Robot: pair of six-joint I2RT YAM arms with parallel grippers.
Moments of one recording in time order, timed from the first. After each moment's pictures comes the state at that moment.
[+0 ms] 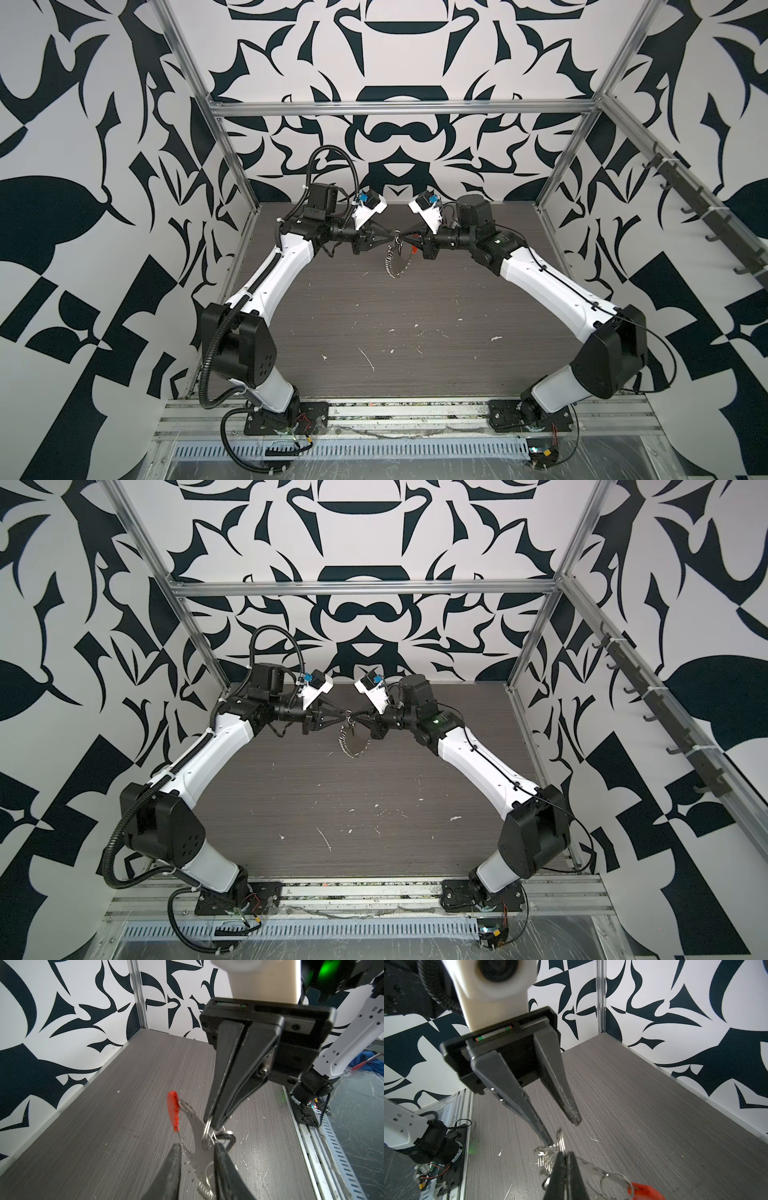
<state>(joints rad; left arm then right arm) -0.33 1.61 1.49 -0.52 1.02 0.50 0.52 1.54 1.38 -0.24 -0.66 -0.07</state>
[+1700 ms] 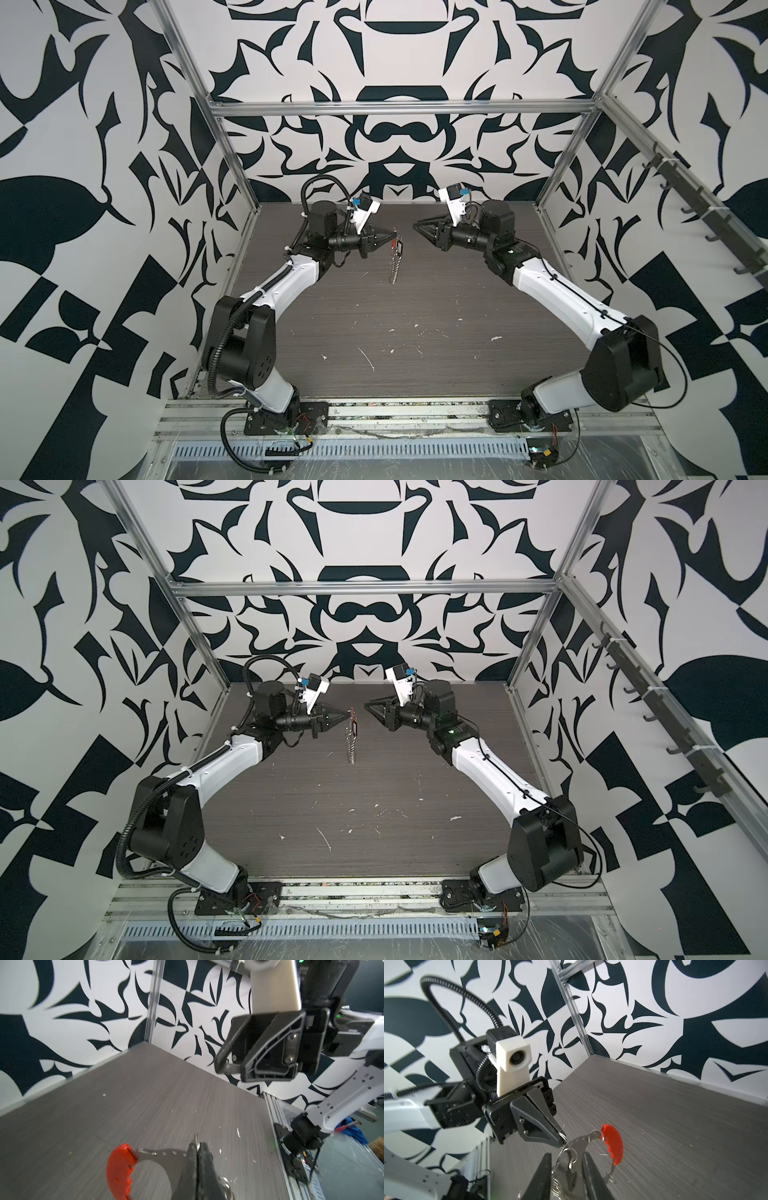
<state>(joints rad) -0.34 1.60 1.14 0.33 1.01 -0.19 0.41 1.46 1.16 0.14 -0.69 0.40</state>
